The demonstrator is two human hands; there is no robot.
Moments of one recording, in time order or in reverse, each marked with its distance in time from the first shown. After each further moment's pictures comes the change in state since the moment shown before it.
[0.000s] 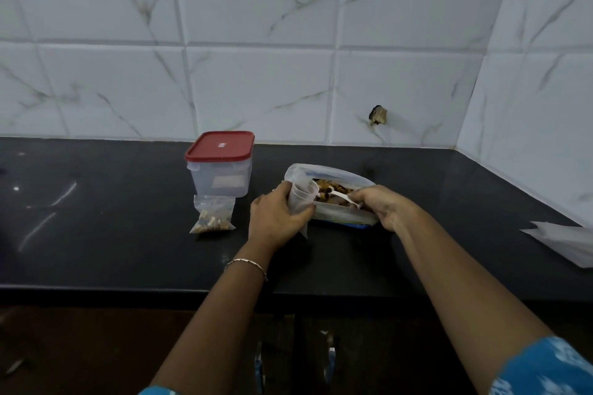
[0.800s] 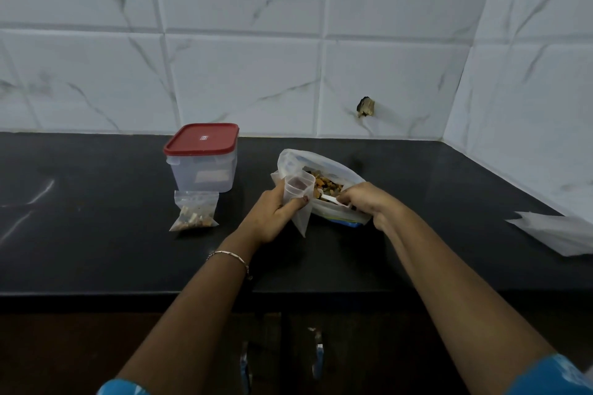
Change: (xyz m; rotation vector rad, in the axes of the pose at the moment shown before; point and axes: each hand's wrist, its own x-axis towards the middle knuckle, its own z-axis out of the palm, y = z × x) left_hand 0.009 0.004 0.002 -0.316 -0.363 0.018; right_hand -0.015 0.002 0.005 -0.143 0.064 -0.035
